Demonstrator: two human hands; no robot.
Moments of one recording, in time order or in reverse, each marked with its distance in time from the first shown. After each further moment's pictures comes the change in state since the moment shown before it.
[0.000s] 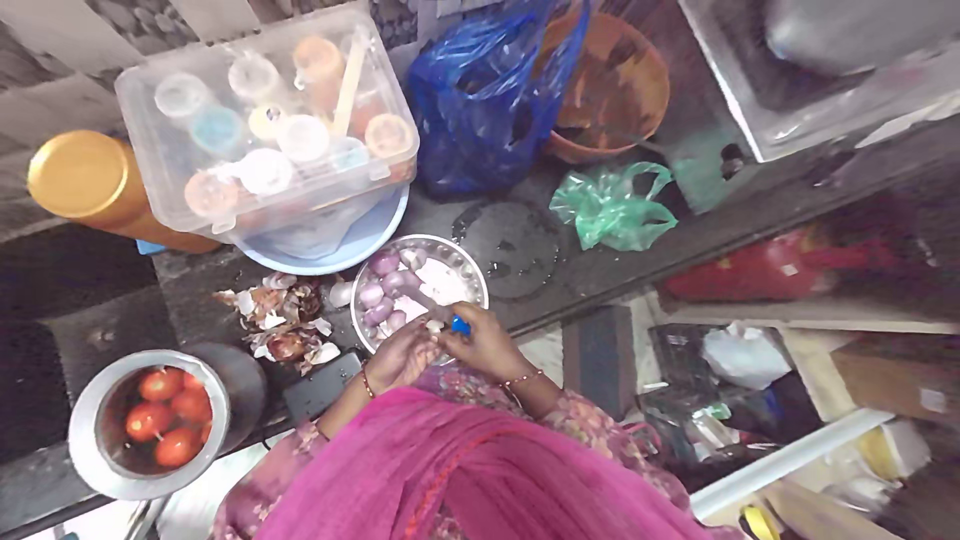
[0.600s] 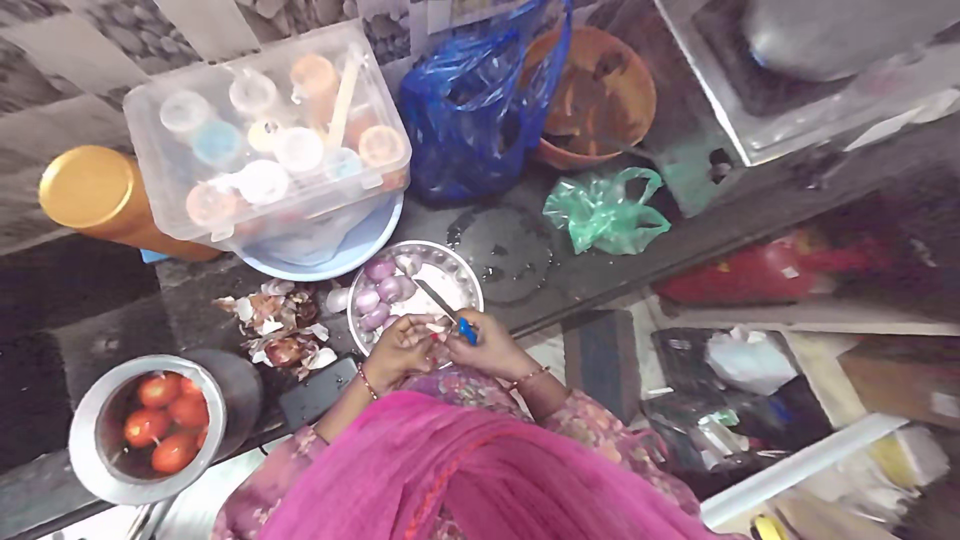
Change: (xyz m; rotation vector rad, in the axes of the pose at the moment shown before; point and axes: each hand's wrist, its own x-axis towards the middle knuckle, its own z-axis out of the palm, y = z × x) left_hand 0.002 0.002 0.005 0.390 0.190 0.065; right_hand -0.005 0.004 -0.016 0.297 -0.115 0.187
